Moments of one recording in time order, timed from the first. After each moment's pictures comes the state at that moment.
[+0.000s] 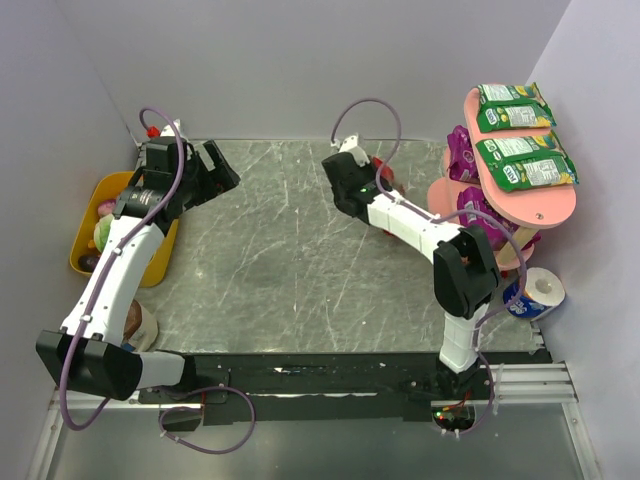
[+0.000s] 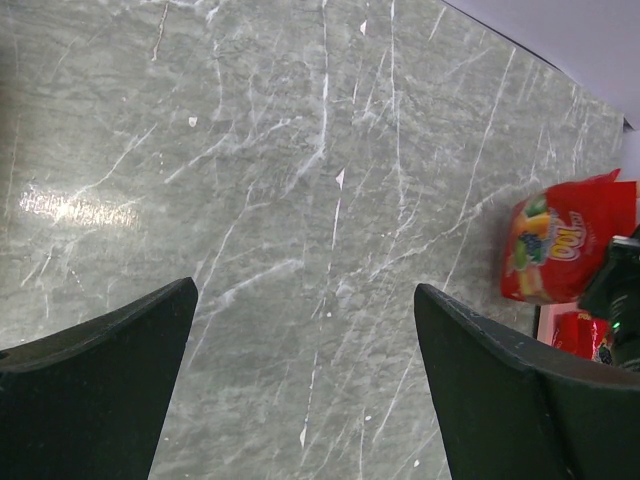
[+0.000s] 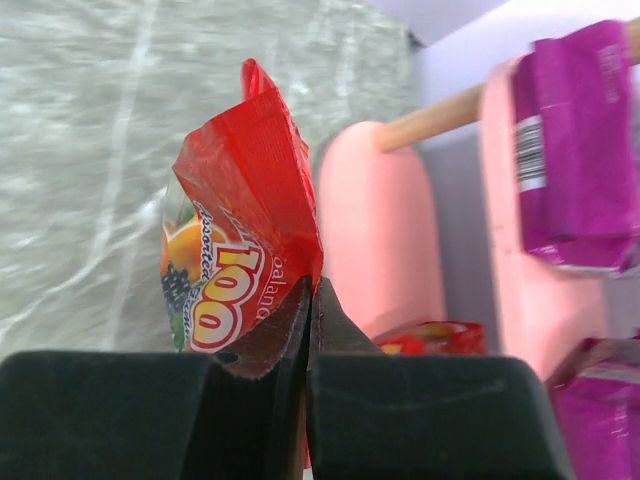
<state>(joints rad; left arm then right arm) -0.19 1.29 1.40 -0.66 0.00 -0.59 0.61 1.88 1.53 -0.38 1.02 -0.14</state>
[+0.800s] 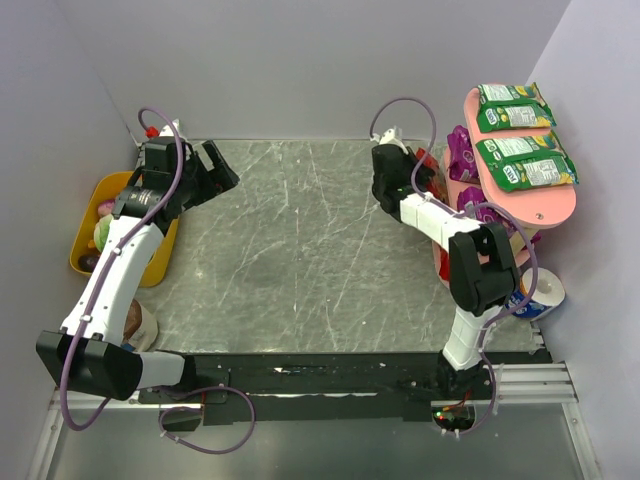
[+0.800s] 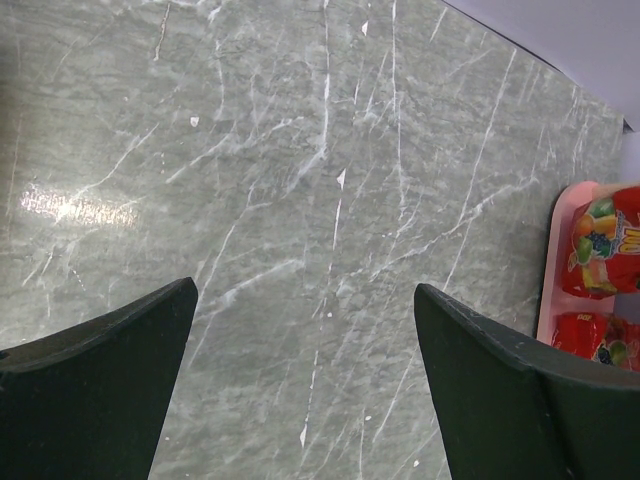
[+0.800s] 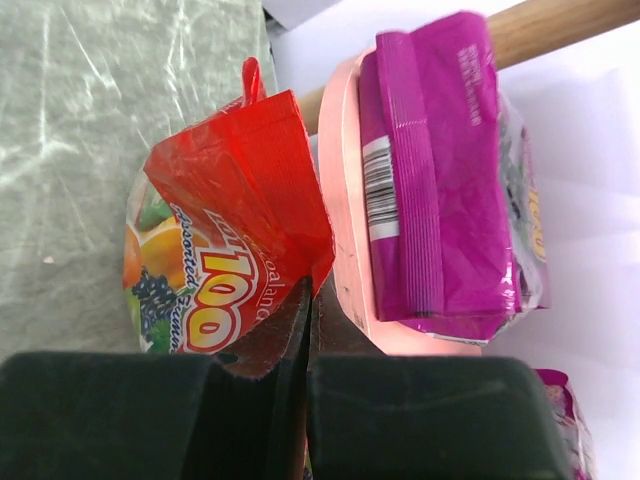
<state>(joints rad) -0.18 1.29 1.40 -0.66 0.00 -0.59 0.37 1.83 1.34 0.05 1.03 -0.61</state>
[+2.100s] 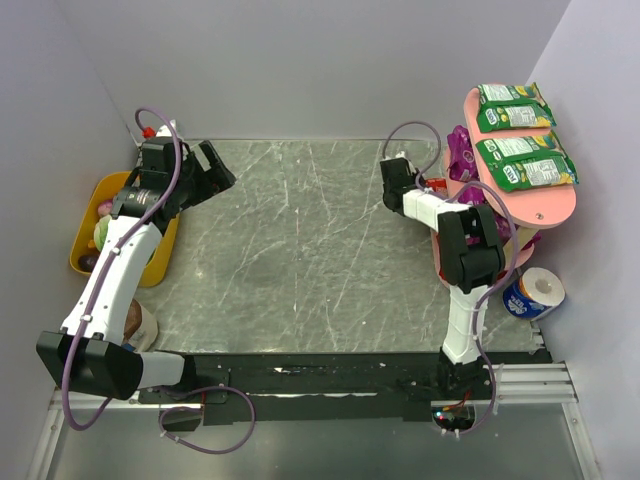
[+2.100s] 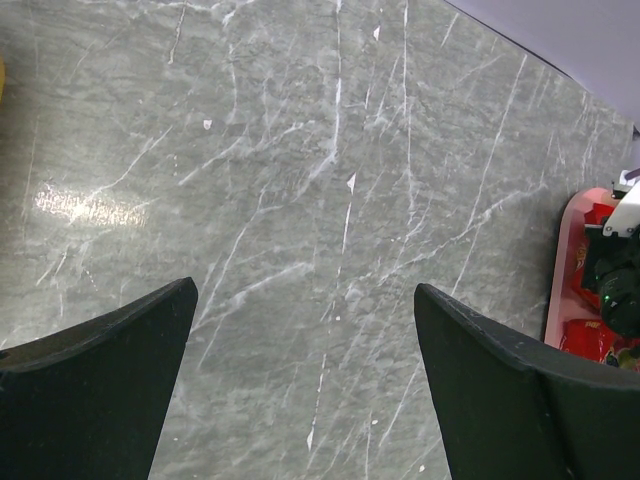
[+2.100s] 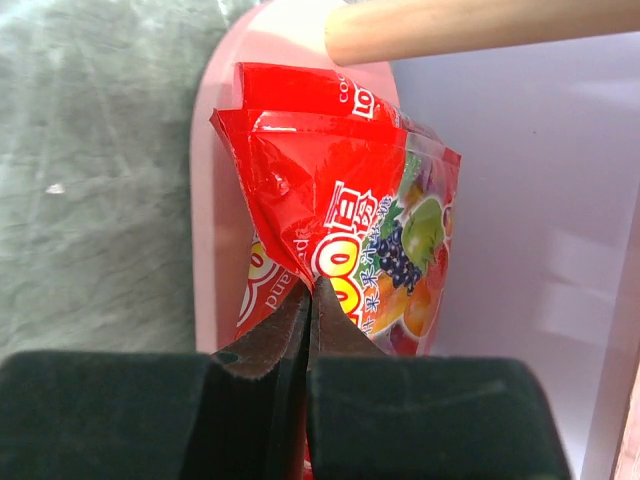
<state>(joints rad) -0.16 1.29 1.39 -0.66 0.00 -0.58 0.26 2.04 1.39 -0.19 0.90 -0.43</state>
